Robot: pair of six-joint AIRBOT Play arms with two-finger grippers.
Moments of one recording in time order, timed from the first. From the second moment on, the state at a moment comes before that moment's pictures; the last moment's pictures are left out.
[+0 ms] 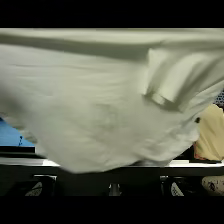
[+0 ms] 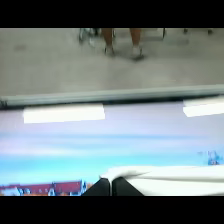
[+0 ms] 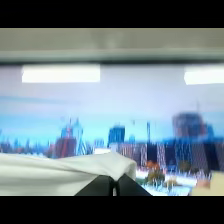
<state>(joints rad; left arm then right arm) 0.07 -0.92 1.88 1.45 -1.35 -1.50 -0.20 -0.93 1.86 -1.31 1.50 1.49</state>
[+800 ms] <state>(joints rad) 0.07 -1.73 1.71 1.46 -1.20 -1.50 0.01 -1.74 1.71 -1.31 1.07 1.62</state>
